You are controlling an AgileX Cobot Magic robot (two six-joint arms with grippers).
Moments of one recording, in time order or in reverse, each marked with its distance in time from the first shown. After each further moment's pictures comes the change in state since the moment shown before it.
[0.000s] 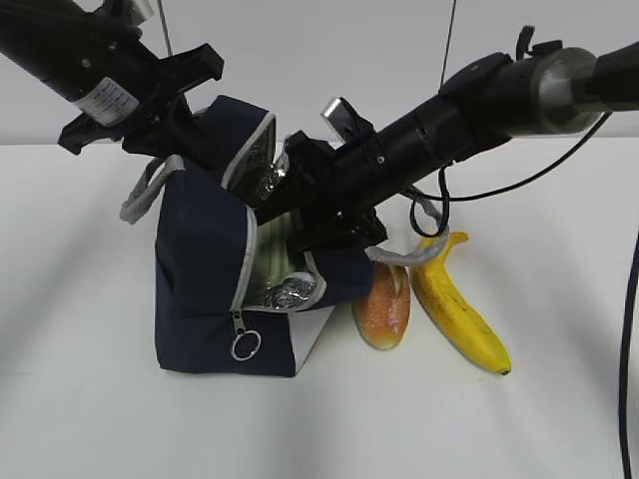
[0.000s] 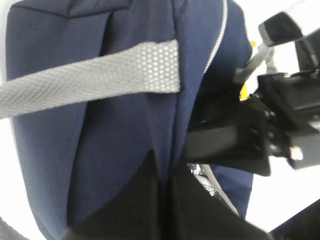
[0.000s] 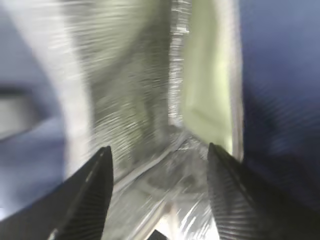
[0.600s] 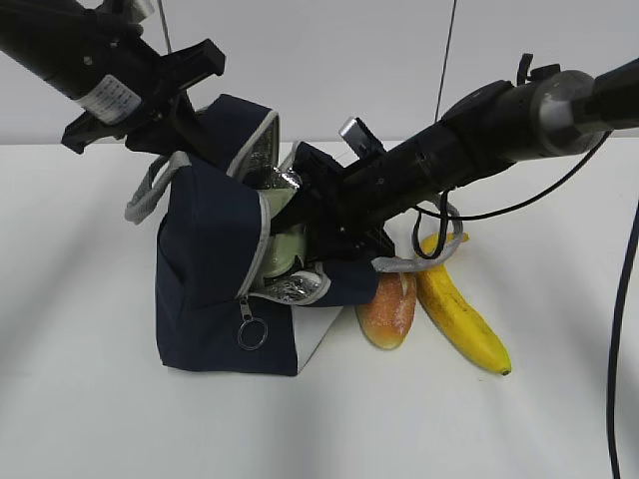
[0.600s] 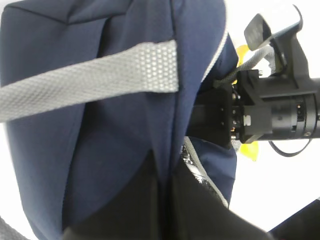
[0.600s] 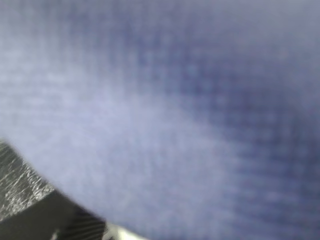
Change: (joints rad) left arm 0.000 0.000 0.000 -0.017 -0.009 0.000; right arm -0.001 0.000 0.093 0.049 -0.174 0.006
